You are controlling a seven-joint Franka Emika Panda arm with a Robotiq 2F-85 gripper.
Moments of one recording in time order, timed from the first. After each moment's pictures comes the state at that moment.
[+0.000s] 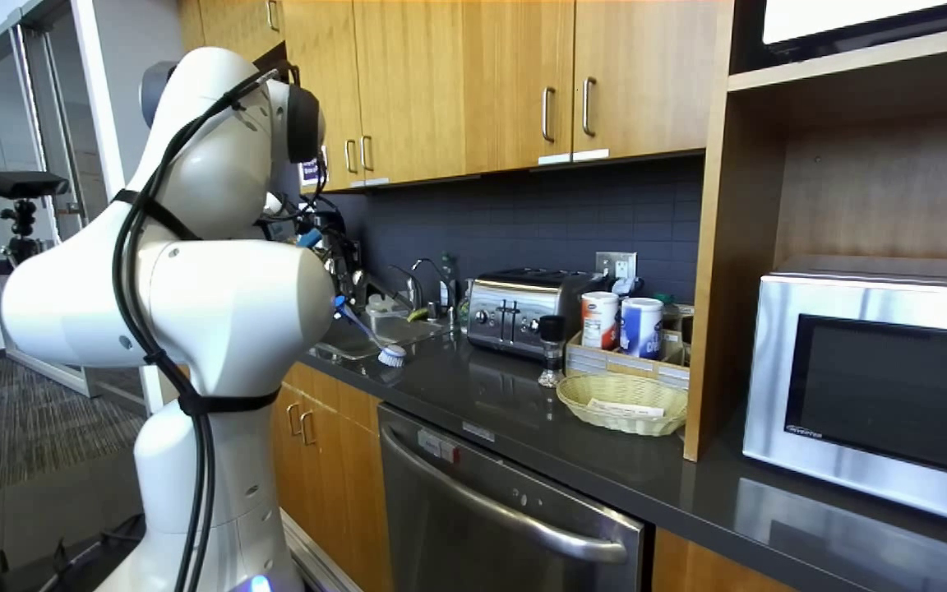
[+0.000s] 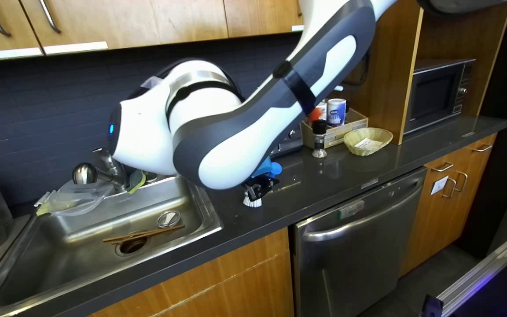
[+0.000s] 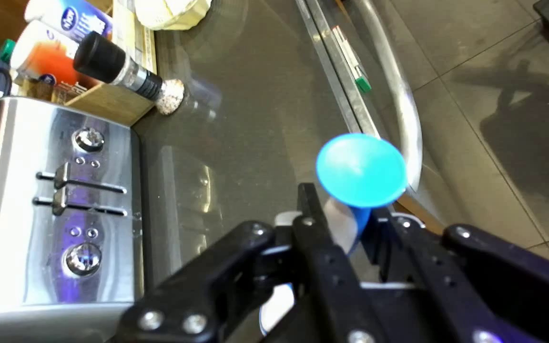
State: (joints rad) arm 0.86 0.60 0.23 -1.53 -0.74 1.38 0.25
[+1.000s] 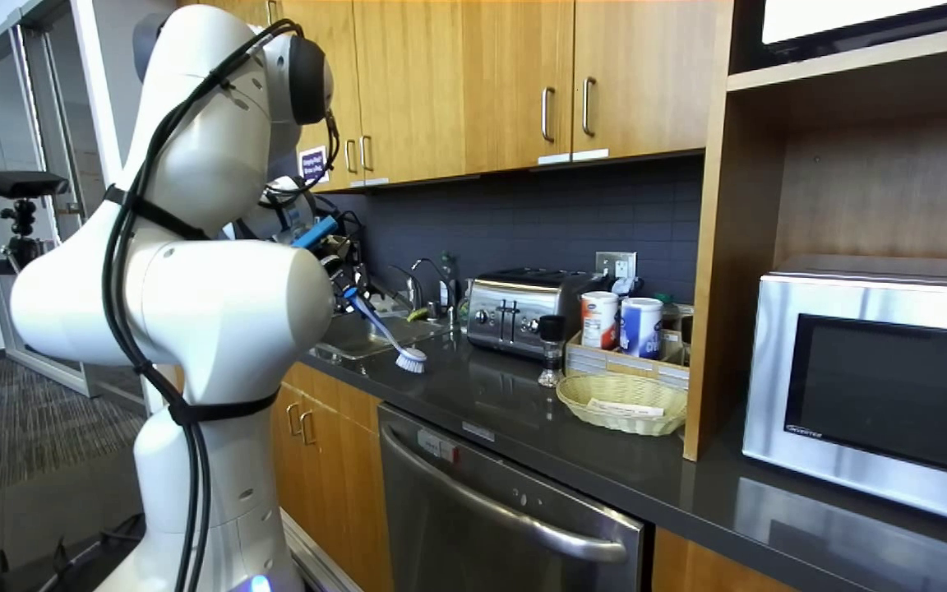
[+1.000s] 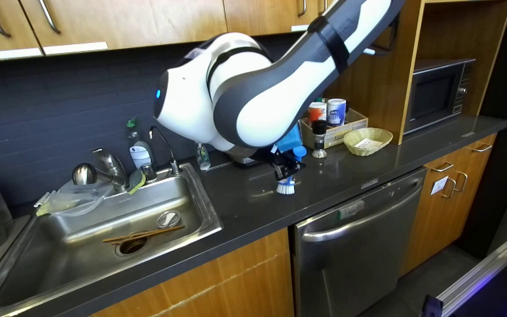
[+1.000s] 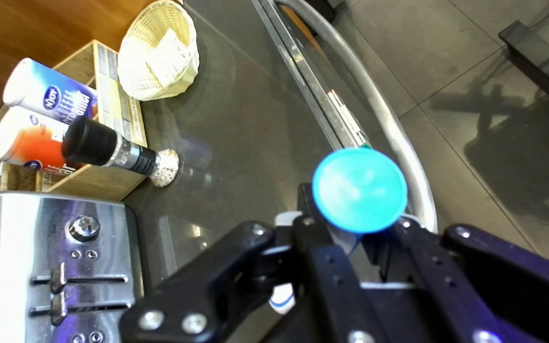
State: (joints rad) arm 0.75 0.42 0.25 -1.74 -0.67 1.41 0.29
